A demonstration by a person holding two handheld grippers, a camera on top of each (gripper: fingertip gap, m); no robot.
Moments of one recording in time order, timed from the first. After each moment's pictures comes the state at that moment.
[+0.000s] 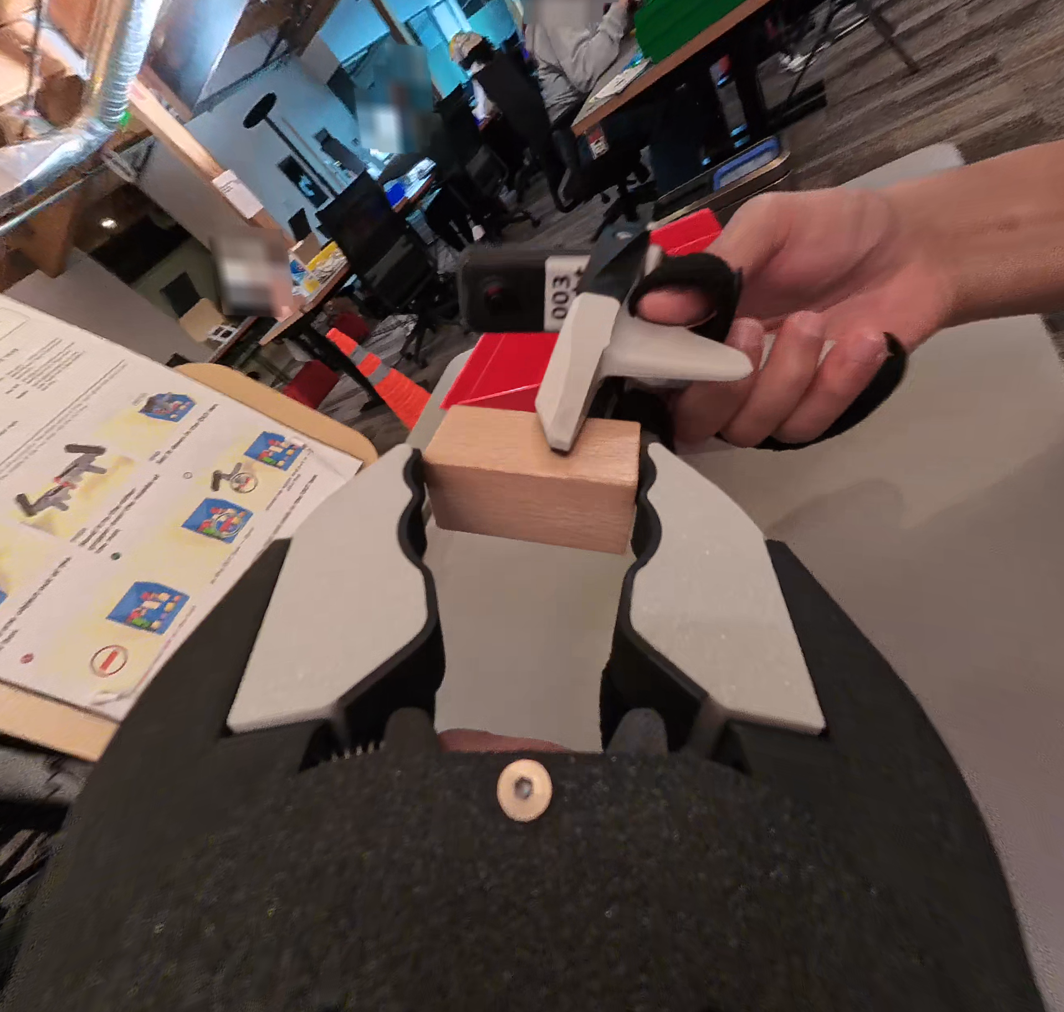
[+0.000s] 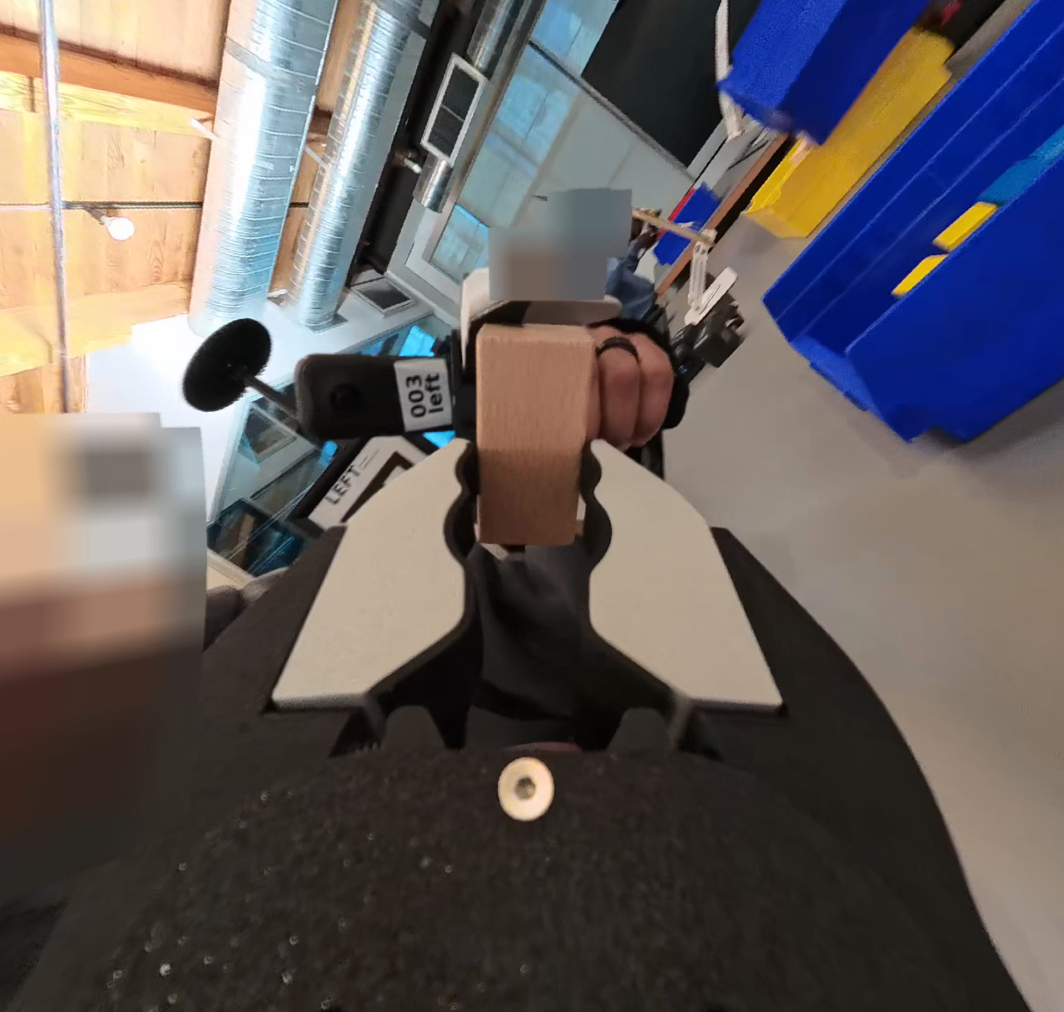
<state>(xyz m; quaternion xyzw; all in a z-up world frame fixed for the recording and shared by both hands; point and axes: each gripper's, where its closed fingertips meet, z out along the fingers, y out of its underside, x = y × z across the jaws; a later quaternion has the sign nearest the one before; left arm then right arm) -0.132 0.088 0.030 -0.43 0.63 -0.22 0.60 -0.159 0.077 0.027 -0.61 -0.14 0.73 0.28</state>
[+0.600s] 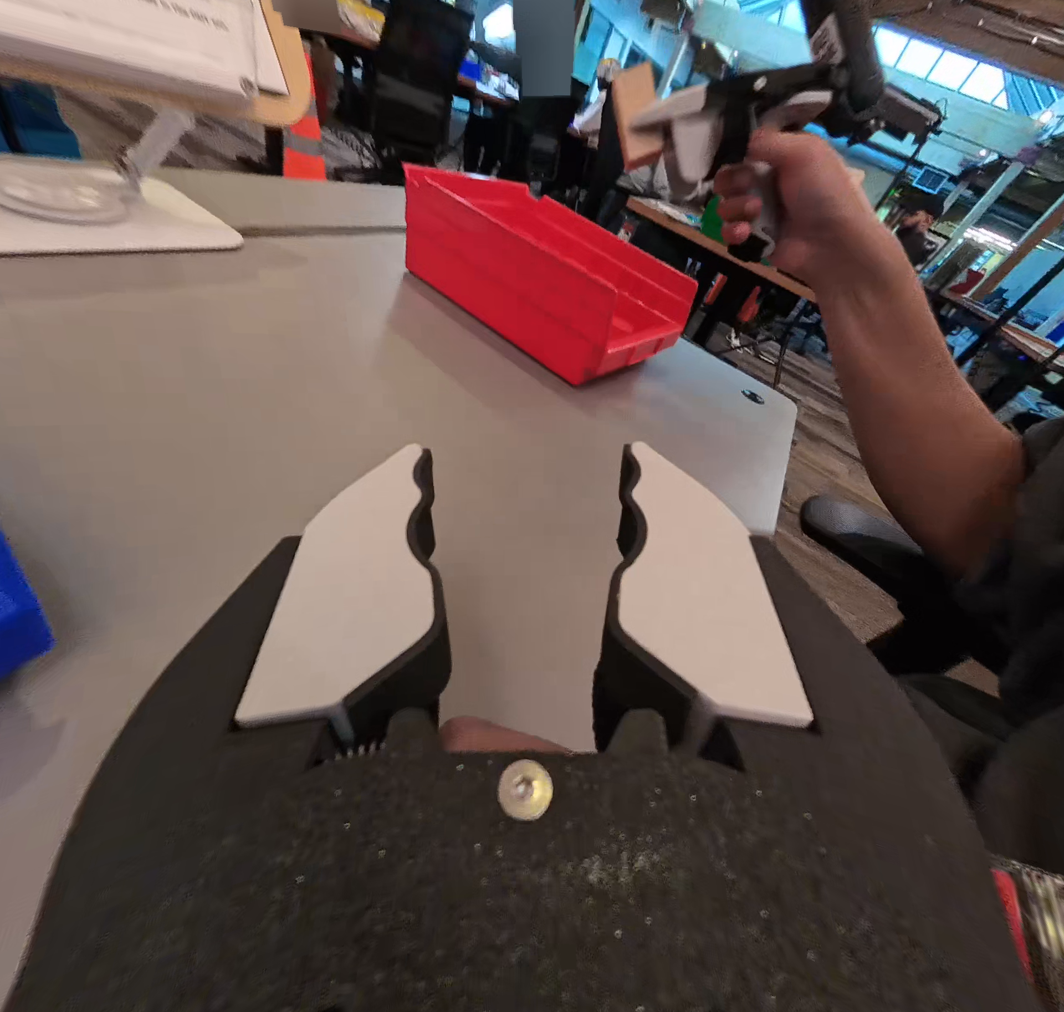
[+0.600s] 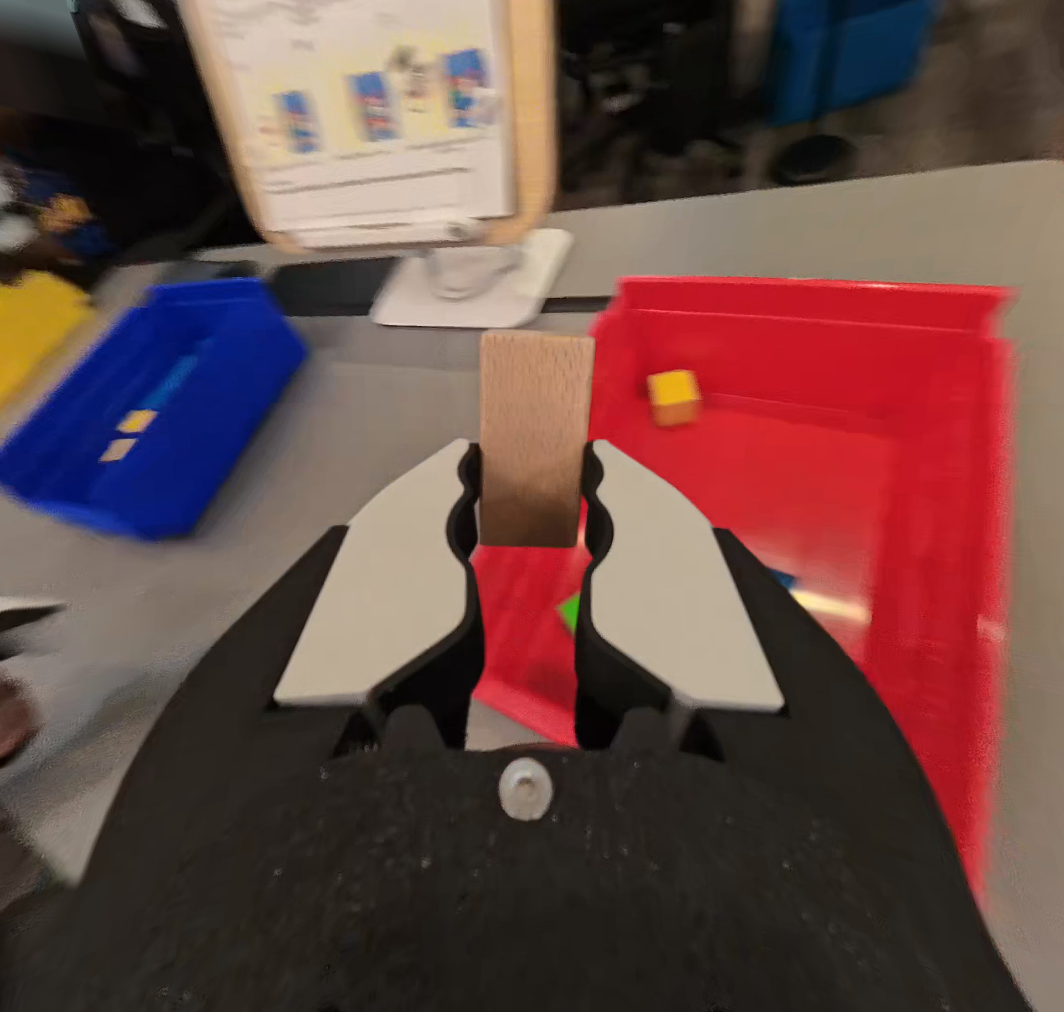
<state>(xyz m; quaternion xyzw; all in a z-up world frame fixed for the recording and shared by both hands) -0.212 0.069 -0.073 -0.67 0.34 -0.48 0.46 0.147 0.132 0.005 -0.84 0.04 0.14 0.51</state>
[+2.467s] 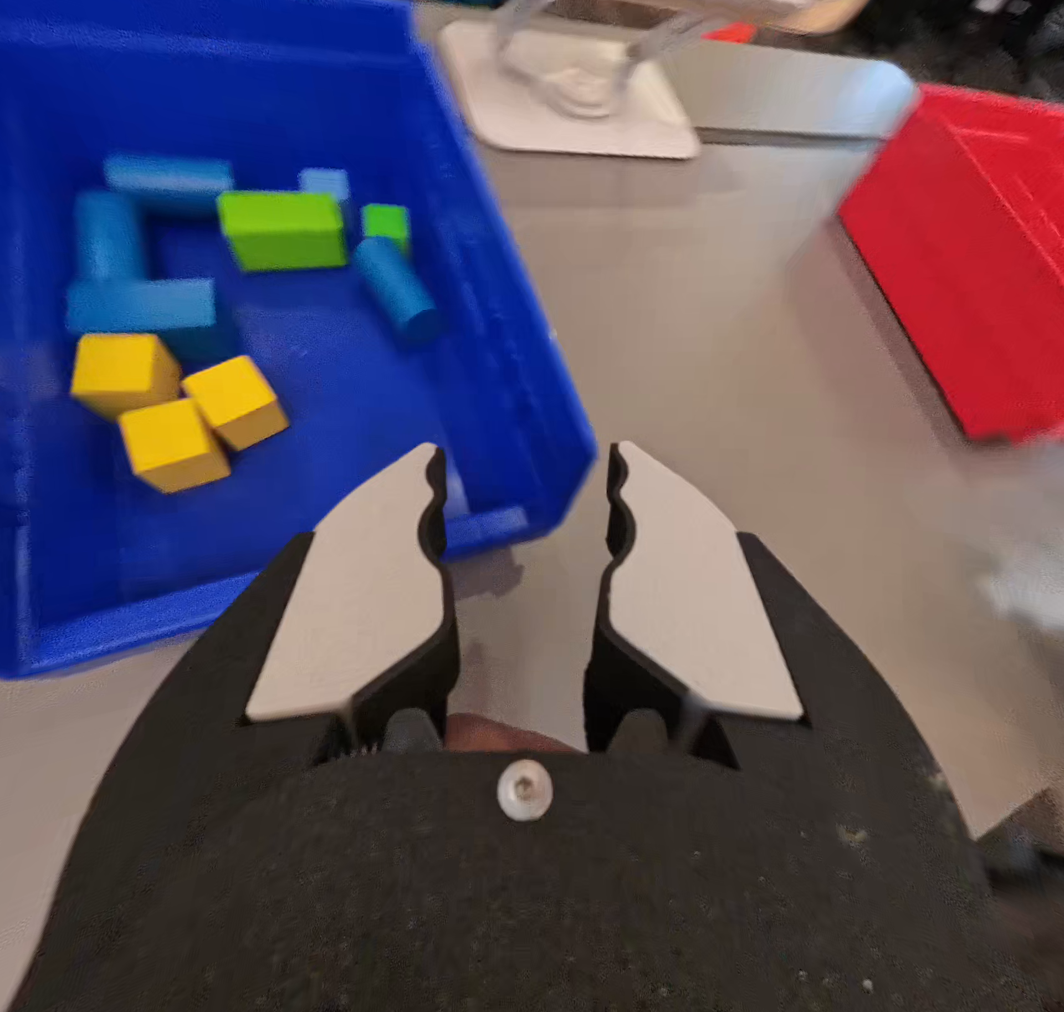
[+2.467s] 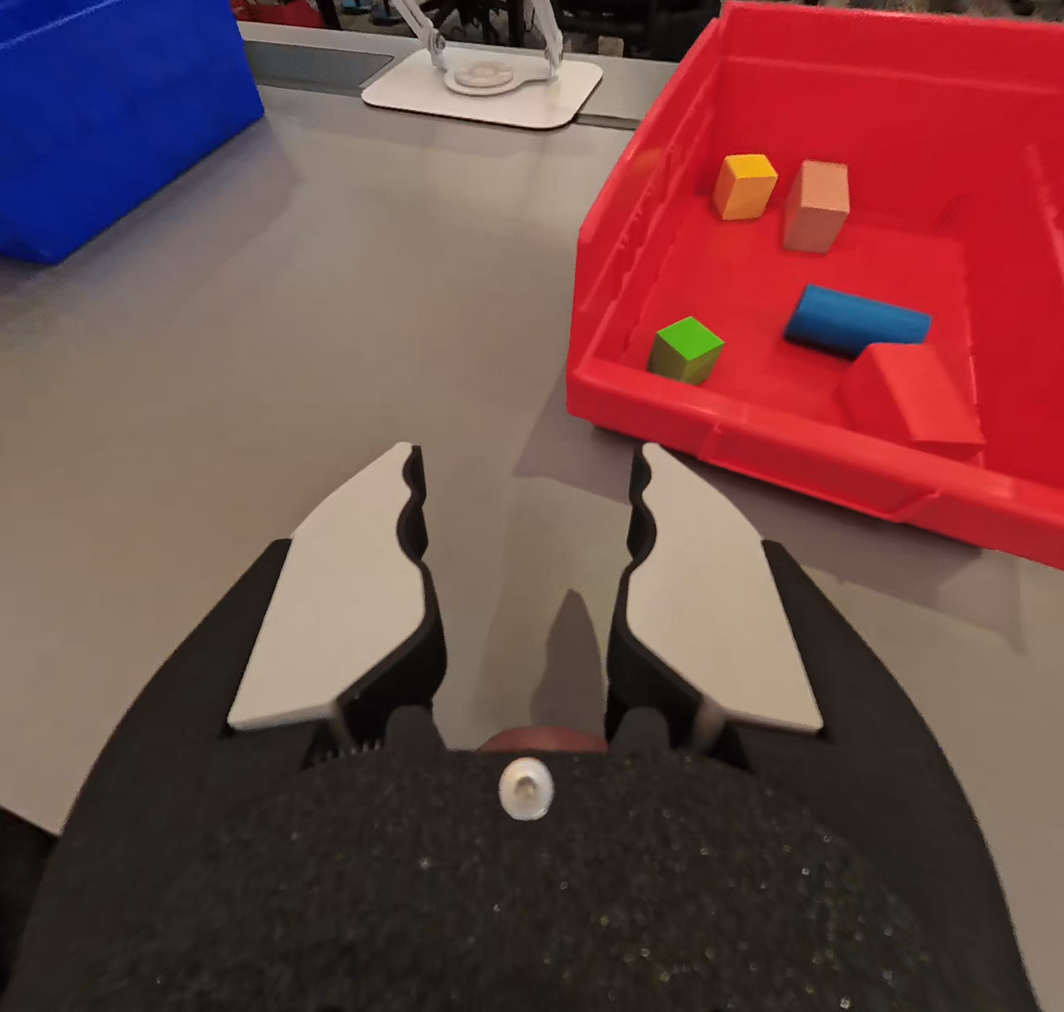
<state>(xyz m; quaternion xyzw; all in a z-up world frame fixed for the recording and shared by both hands) -0.319 0.204 -0.074 -0.87 0.17 -0.22 0.40 0.061 0.014 -0.126 -0.84 -0.03 0.03 0.53</state>
